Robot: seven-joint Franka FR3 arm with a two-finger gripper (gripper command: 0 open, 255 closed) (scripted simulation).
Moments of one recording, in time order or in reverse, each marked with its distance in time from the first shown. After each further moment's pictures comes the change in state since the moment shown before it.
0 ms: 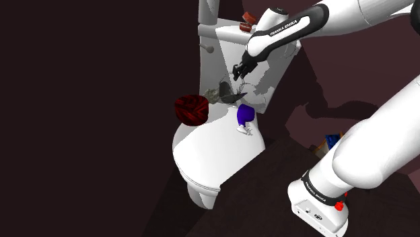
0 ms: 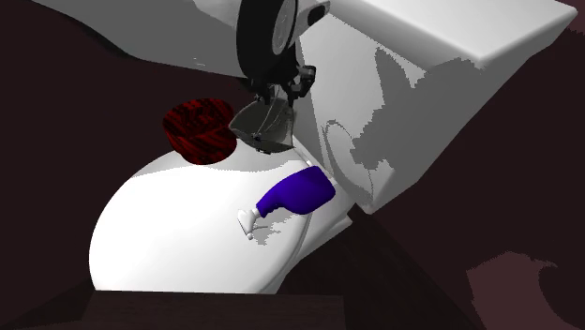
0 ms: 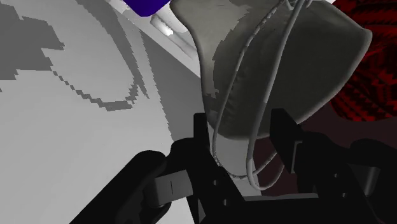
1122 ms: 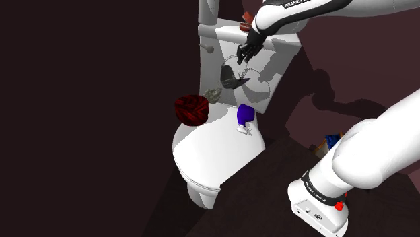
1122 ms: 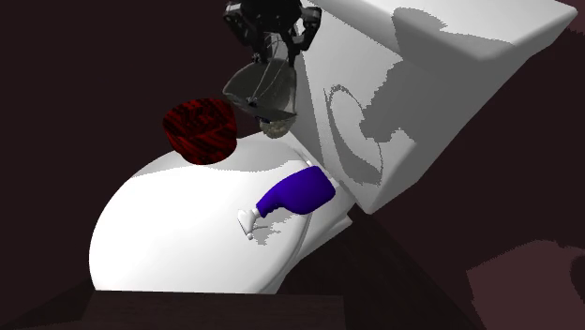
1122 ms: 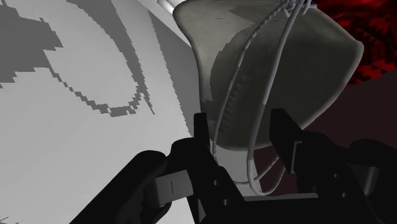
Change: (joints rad) arm -0.007 -0.109 0.010 0.127 -0.043 -0.234 0.032
